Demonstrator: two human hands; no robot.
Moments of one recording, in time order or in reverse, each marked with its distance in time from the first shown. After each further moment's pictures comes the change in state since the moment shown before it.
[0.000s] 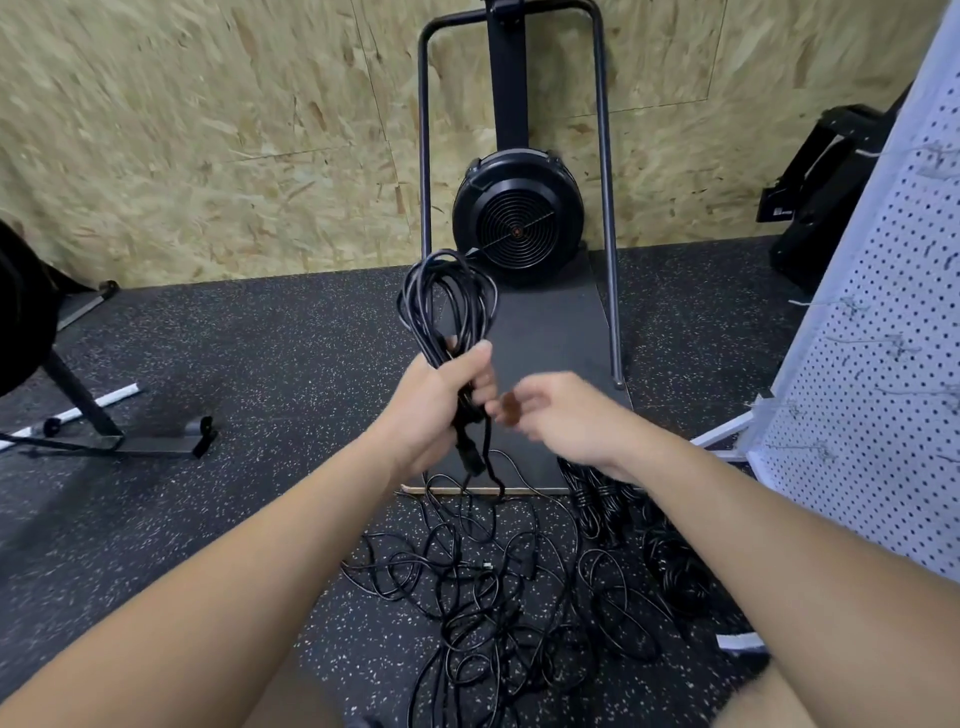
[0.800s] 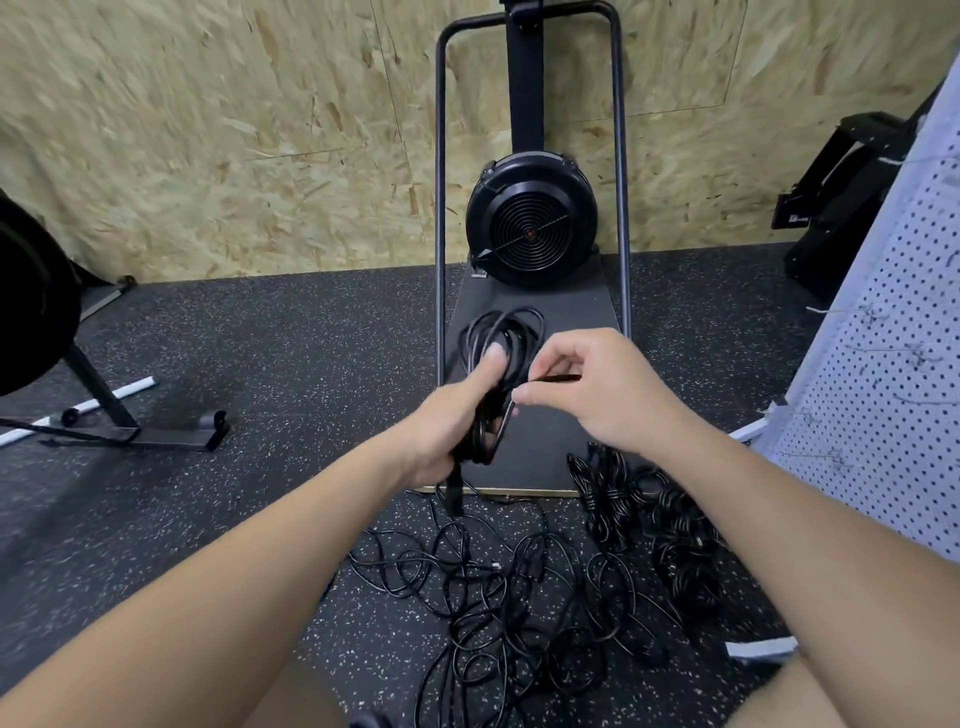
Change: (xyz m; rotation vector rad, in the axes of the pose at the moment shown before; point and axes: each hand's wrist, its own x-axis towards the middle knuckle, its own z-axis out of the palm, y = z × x) left_hand -0.014 -0.003 -0.013 0.272 -0.041 -0.377; right_hand -0.017 -0.028 -0.023 -0.196 0.241 -0.356
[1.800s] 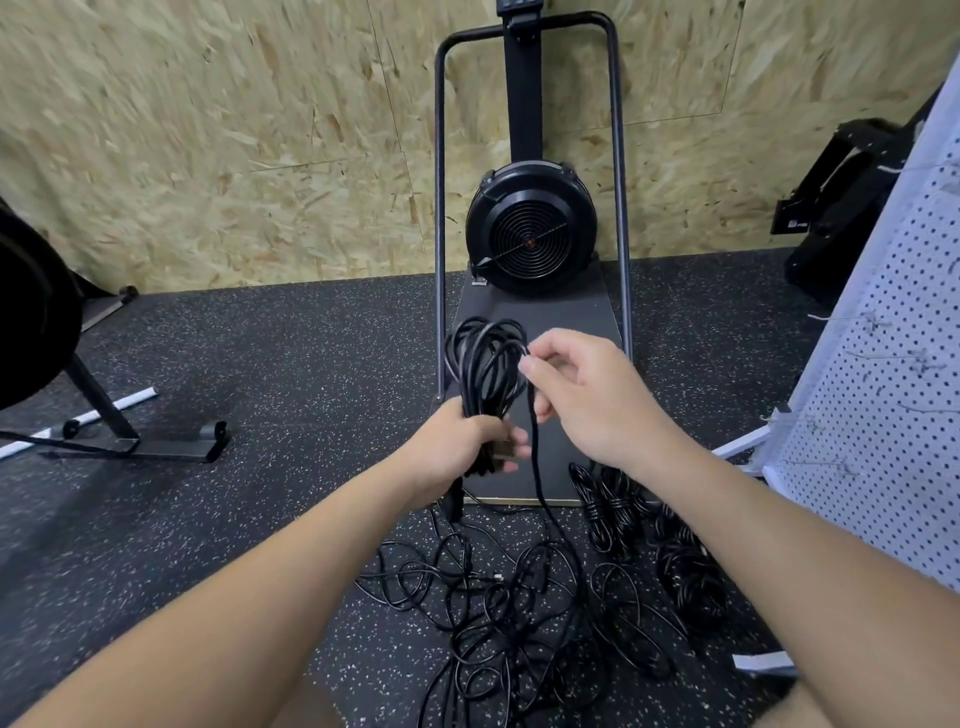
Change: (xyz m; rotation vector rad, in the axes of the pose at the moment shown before) left_hand 0.014 -0.018 -0.001 -0.011 0.052 0.106; right_hand -0.003 -0.019 0.010 0.110 0.101 0.067
